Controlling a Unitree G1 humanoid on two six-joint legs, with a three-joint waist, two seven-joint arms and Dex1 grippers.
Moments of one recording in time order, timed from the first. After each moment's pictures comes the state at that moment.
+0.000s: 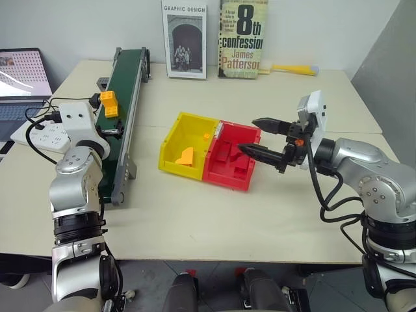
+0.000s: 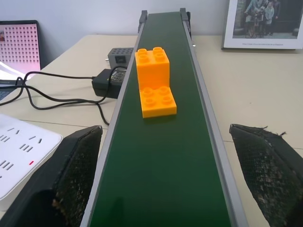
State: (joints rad) left arm -0.57 0.49 0.36 0.15 -0.20 0.52 -0.10; right arm -0.61 -0.55 -0.06 -0.41 0.73 0.88 0.68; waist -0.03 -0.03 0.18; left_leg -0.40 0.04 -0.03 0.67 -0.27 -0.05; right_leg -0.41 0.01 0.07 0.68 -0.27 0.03
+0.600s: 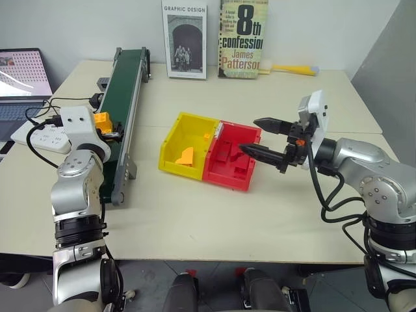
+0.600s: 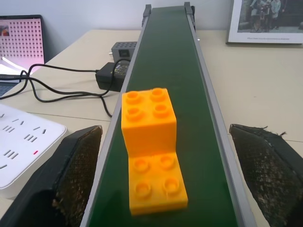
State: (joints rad) left arm -0.55 0.48 0.36 0.13 -0.20 0.55 -0.07; right arm -0.61 -0.57 -0.06 -0.41 0.73 0.89 0.67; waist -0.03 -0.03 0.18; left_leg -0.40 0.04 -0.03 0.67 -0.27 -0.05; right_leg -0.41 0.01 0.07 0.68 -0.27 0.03
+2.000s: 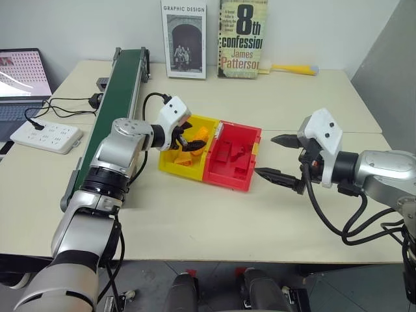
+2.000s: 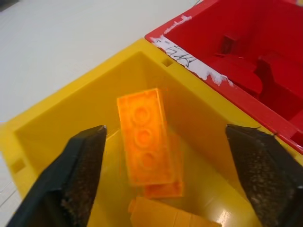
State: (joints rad) left arm -0.94 0.60 -0.22 0.44 -0.15 0.49 -0.95; right arm -0.56 -0.81 -0.09 -0.71 0.79 1.15 0.54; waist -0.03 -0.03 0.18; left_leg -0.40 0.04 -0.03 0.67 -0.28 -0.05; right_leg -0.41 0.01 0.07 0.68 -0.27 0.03
